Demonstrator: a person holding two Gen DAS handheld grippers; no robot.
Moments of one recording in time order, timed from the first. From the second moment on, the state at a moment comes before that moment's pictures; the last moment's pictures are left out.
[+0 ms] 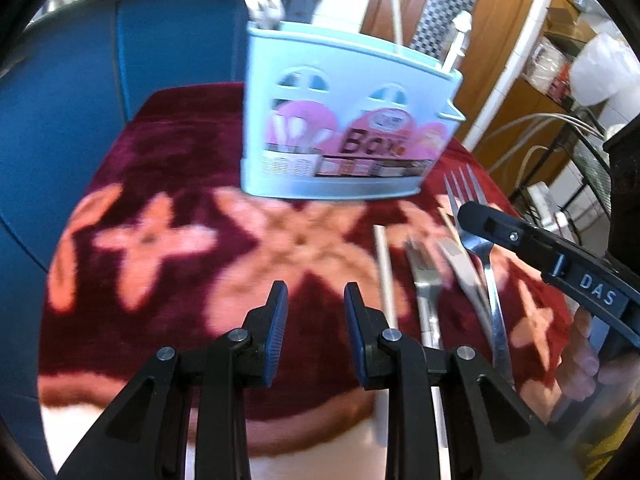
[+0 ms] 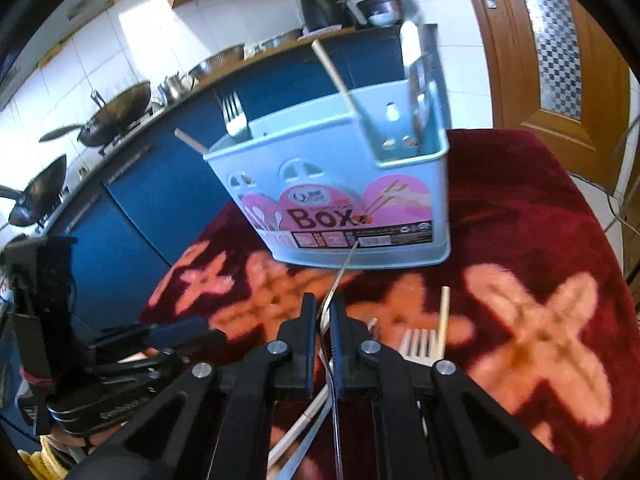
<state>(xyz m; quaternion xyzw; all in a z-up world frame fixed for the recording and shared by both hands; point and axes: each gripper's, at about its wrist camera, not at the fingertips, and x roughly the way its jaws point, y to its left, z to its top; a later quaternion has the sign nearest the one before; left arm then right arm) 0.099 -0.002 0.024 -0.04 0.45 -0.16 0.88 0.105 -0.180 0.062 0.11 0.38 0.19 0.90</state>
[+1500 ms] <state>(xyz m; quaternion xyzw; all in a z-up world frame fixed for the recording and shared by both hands) 0.132 -0.050 0.079 -0.05 0.40 -0.24 0.88 0.060 -0.225 0.090 0.19 0.29 0.19 0.92</state>
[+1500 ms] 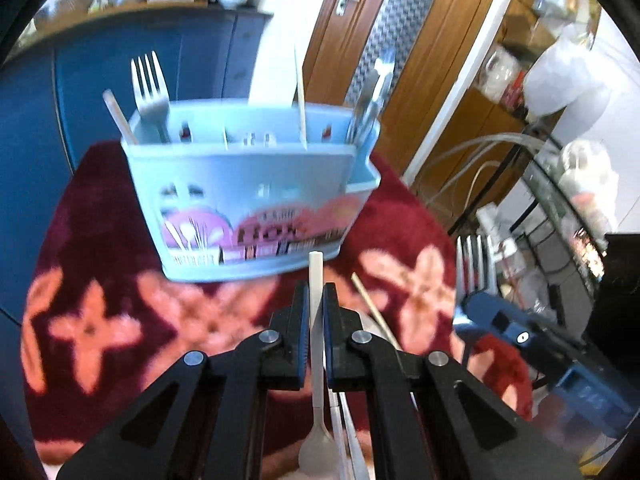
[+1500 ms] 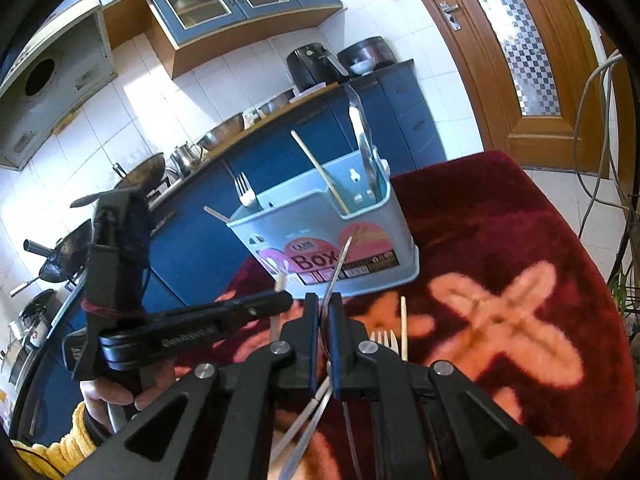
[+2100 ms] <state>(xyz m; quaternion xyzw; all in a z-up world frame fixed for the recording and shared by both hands) 0.124 -0.004 0.197 -0.06 0.26 -0.18 0.95 0.057 -0.228 0.102 0.20 0.27 0.20 0.92</state>
